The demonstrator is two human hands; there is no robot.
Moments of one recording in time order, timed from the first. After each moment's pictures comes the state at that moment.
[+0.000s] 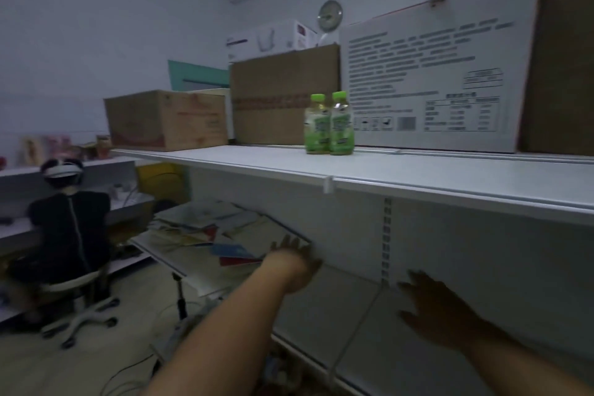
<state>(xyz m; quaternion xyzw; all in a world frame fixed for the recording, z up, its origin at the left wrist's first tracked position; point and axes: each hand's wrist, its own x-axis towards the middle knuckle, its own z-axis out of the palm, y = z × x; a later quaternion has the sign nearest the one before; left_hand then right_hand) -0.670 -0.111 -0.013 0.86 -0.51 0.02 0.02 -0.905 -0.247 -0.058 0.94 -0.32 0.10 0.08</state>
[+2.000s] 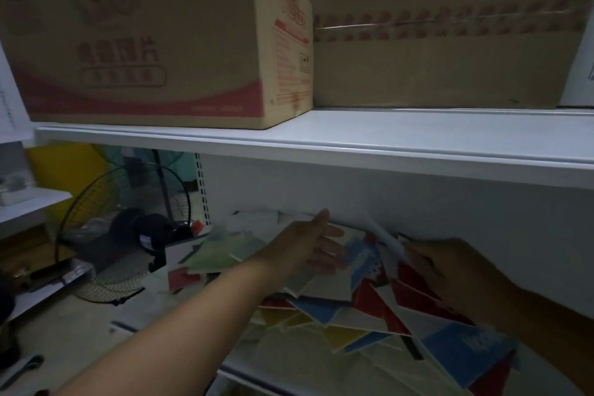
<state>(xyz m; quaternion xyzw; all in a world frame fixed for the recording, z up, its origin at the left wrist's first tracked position) -0.165 -0.107 -0.011 0.58 -0.43 -0.50 0.48 -0.393 -0.209 -0.053 0.91 -0.30 0.30 -0.06</state>
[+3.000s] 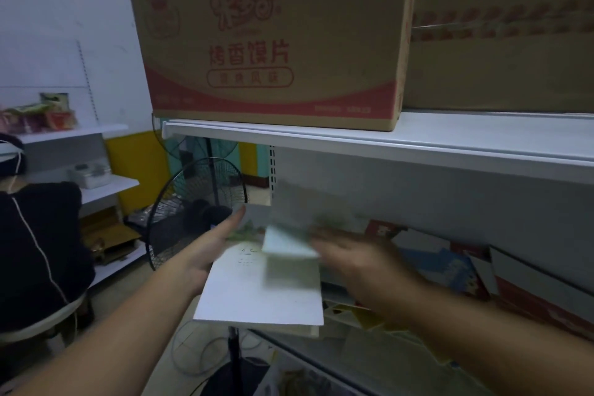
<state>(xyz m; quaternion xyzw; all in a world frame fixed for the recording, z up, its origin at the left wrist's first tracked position) 0.034 0.013 -0.022 0.56 -0.19 -0.51 0.62 -0.191 -0.094 -0.026 0.95 -0.08 0.31 -0.04</state>
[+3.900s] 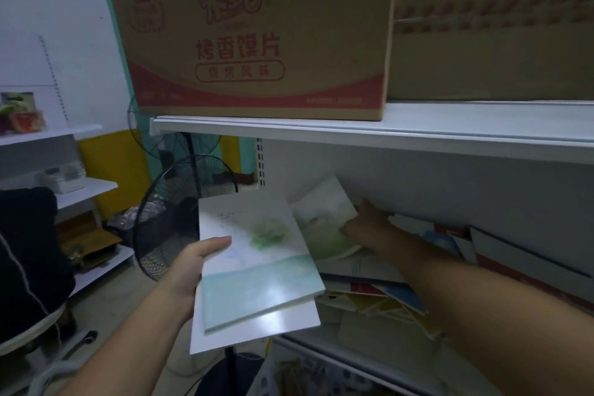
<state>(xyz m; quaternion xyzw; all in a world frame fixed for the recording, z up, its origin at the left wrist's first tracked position) 0.030 0.042 -0.046 0.55 -0.19 -0.46 0.67 -0.149 -0.176 -0.039 0.79 -0.49 0.19 -0.31</state>
